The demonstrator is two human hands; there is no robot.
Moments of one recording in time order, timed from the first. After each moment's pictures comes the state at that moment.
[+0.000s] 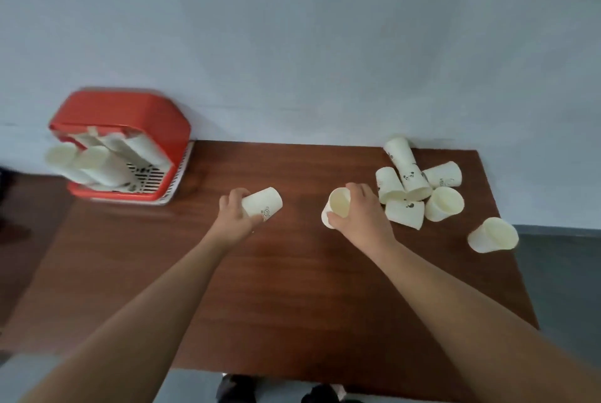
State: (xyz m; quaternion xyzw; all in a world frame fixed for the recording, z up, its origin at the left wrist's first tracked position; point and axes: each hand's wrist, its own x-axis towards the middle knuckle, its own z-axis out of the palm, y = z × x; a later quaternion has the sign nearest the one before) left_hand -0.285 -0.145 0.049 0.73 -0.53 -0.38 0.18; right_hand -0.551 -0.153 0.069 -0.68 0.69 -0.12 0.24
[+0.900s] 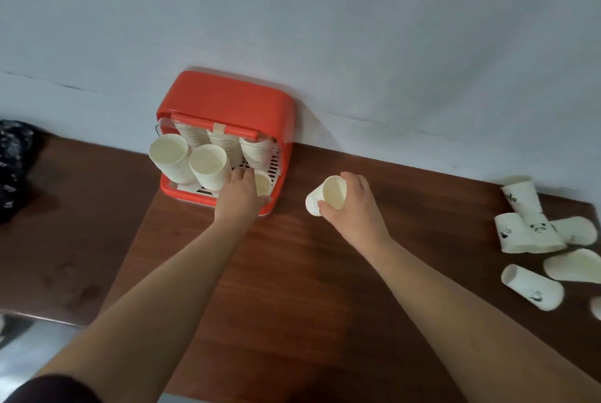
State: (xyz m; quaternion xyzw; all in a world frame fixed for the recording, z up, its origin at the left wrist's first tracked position) left_hand 0.012 -0.239 0.007 0.77 -0.60 -0.21 0.10; right_hand -0.216 -0.237 0.060 -0.68 0.66 -0.15 0.28
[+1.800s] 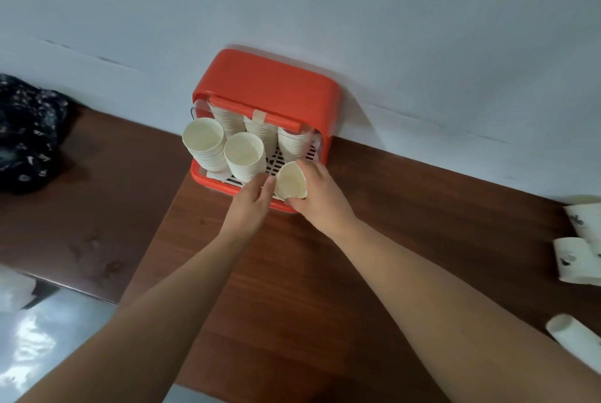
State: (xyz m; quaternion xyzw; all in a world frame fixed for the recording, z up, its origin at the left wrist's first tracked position) left_hand 0.049 -0.206 -0.010 0.74 -0.46 -0.38 0.32; right_hand -0.100 -0.269 0.006 -0.79 0.51 -0.11 0.33
